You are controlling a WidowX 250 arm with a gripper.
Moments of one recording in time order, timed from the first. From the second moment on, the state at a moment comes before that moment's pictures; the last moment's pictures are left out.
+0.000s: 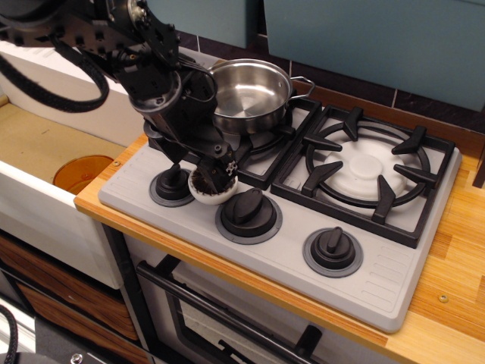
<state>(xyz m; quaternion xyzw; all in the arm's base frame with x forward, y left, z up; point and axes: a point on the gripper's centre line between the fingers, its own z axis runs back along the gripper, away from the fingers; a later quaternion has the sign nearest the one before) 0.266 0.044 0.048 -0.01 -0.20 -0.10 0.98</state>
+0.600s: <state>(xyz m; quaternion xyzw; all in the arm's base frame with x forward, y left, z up) 0.269 0.041 0.038 -0.02 -0.21 -0.10 0.97</state>
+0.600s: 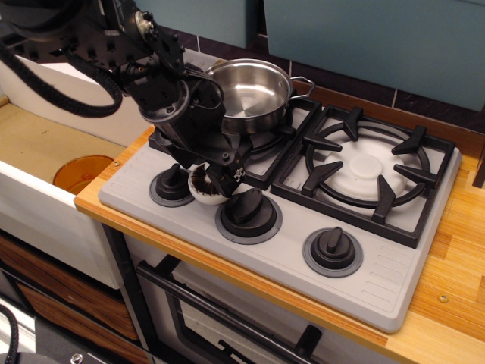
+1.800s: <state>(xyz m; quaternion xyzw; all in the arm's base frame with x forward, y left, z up) 0.268 0.038 0.031 -0.11 -0.21 -0.11 0.97</state>
